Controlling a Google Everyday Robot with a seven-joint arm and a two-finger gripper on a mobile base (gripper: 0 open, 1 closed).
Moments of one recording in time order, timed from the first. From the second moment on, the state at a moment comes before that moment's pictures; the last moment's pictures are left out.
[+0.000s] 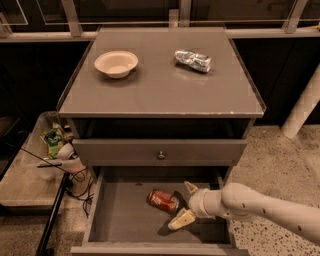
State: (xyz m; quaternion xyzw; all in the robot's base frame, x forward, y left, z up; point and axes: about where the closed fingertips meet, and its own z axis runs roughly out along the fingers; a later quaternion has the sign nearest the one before) arm 0.504 -0.095 0.439 -0.48 0.78 0.21 0.35
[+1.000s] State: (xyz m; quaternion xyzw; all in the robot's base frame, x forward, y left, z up) arm 0.549 -0.053 0.382 -0.44 0.78 0.22 0.38
